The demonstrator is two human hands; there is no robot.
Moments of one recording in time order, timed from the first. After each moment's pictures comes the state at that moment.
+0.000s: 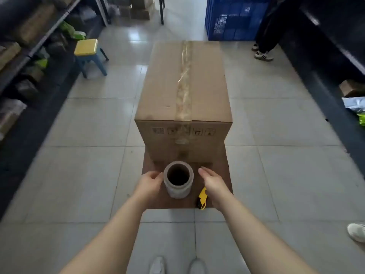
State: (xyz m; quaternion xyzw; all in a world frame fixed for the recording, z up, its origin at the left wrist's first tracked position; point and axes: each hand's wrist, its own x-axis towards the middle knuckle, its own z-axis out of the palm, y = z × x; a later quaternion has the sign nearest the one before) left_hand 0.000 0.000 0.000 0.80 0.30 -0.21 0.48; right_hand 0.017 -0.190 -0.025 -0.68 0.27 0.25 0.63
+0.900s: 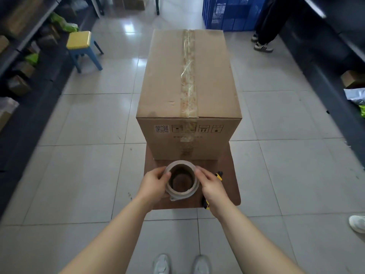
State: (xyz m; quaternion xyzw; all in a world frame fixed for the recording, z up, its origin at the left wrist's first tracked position) left_hand 0.009 0.005 -0.010 0.77 0.24 -0.20 0.55; right_hand 0.005 -0.160 -0.032 -0.66 0.24 0.20 0.69
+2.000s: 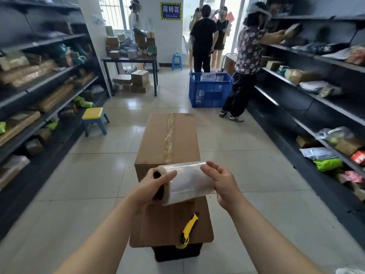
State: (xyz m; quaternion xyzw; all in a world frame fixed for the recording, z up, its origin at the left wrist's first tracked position) left_hand -0.050 -0.040 0.204 0.72 0.12 -0.19 0.65; right_hand -0.034 -0.255 0.188 -0.62 0.13 0.05 0.77
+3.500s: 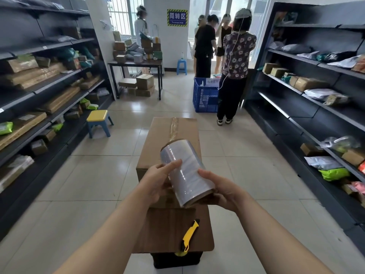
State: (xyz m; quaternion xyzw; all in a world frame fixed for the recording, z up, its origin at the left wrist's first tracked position) left_hand -0.033 -0.065 0.238 0.62 0.16 -0.14 0.76; right_hand -0.025 -0.263 0.216 -0.59 0.08 0.31 0.74
